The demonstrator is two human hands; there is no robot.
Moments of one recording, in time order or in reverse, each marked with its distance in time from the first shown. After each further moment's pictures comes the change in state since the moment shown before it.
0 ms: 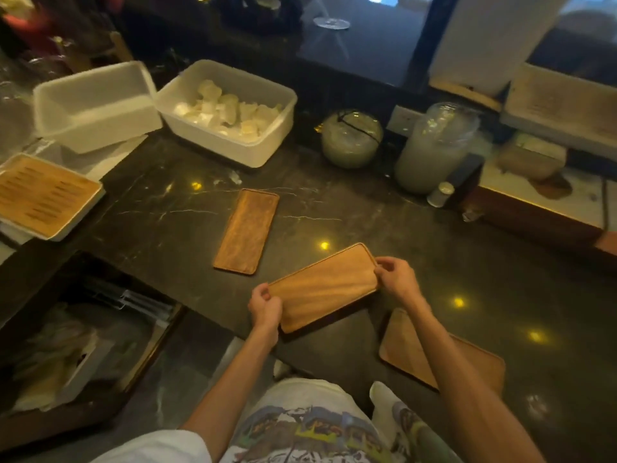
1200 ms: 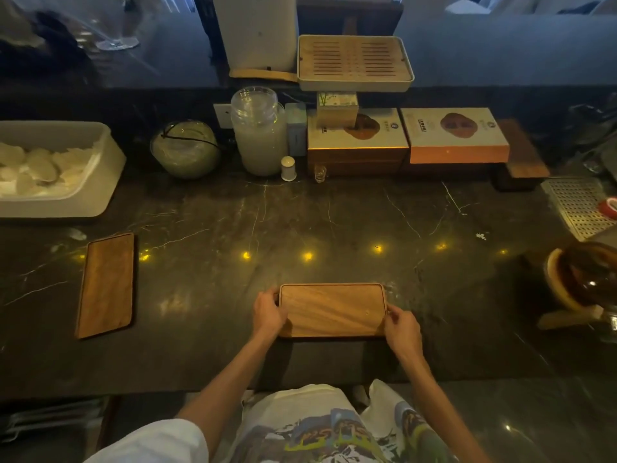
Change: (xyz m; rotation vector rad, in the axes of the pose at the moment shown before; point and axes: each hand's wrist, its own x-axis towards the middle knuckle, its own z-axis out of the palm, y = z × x) left_hand -0.099 -0.055 0.176 0.826 -0.480 0.493; right_hand -0.147 0.251 -0.077 0.157 0.445 0.338
